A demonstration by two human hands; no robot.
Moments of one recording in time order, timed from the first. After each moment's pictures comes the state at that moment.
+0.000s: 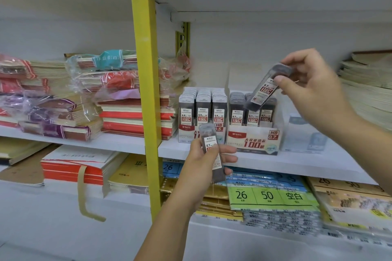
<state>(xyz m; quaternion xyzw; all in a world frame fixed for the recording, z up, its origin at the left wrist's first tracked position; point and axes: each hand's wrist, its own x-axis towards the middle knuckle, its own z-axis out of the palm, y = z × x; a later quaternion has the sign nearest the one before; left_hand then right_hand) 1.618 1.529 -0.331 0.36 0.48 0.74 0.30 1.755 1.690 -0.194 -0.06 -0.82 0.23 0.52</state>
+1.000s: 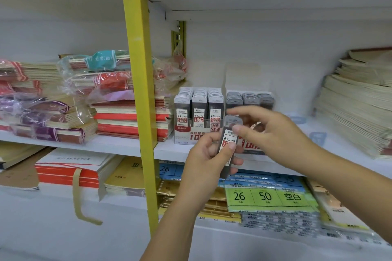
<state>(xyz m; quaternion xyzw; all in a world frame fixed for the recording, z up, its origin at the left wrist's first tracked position) 1.633 1.536 -0.320 0.41 0.51 0.72 0.22 1.740 1.650 -0.245 -0.07 -0.90 0.26 0.34</state>
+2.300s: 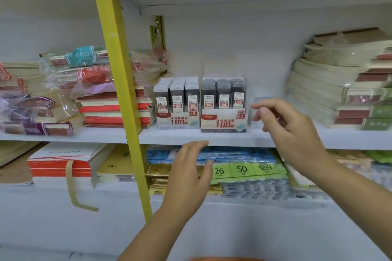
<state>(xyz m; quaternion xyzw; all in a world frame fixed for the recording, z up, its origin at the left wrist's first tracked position) 1.660 1.511 -0.371 0.50 0.72 0.47 -0.07 1.820 1.652 -0.275 -0.12 -0.82 0.27 0.49</state>
